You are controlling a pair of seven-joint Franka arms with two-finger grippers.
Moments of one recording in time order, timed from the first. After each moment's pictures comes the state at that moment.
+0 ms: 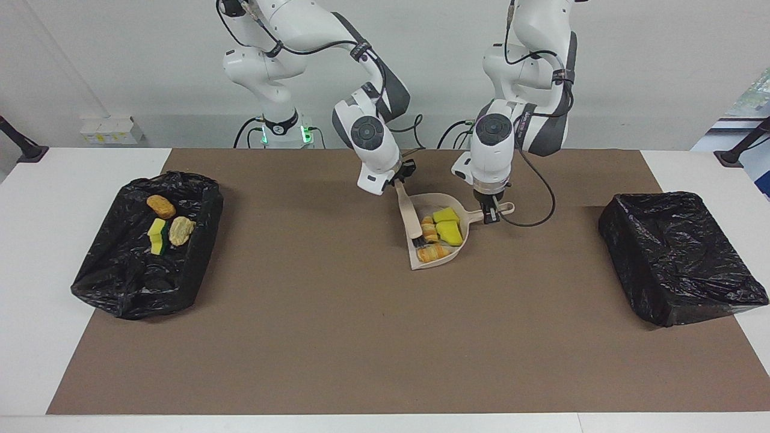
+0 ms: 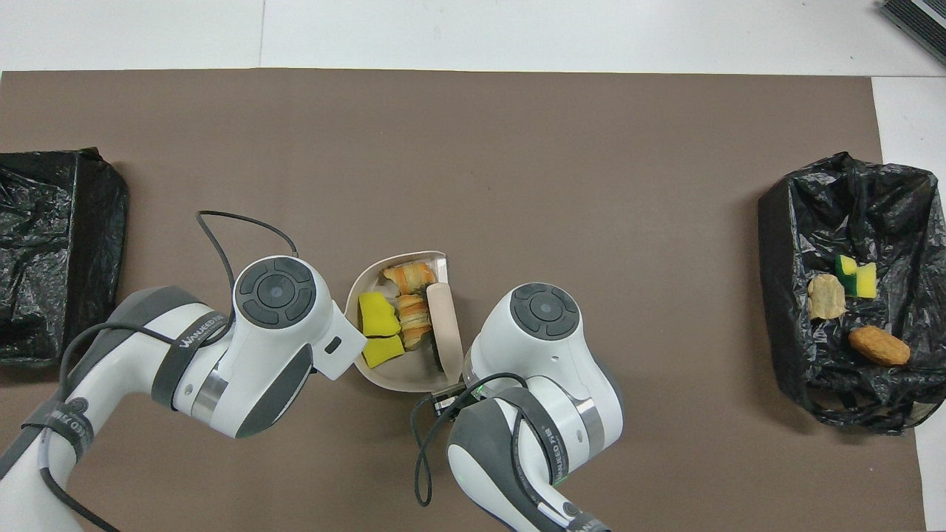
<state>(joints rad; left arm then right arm) -0.48 0.06 0.01 -2.19 0.17 2.11 0.97 0.26 0.21 0.42 -2.06 0.39 2.05 0.20</state>
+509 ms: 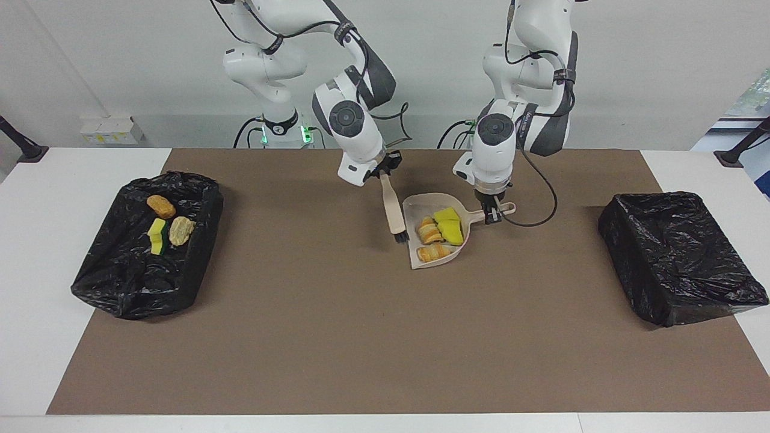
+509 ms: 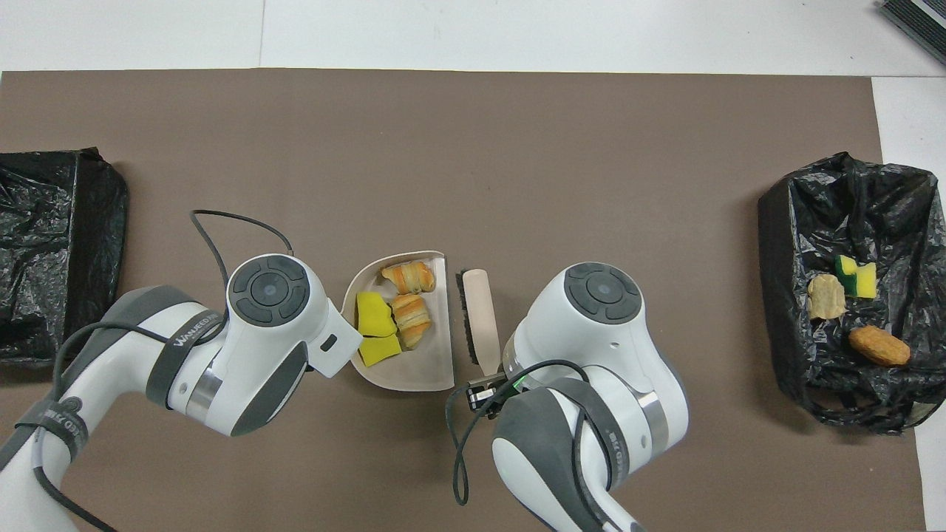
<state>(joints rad) -0.46 0.06 0.01 -2.19 0.17 2.12 0.98 0.17 0.07 0.41 -2.07 0.38 1.89 0.23</state>
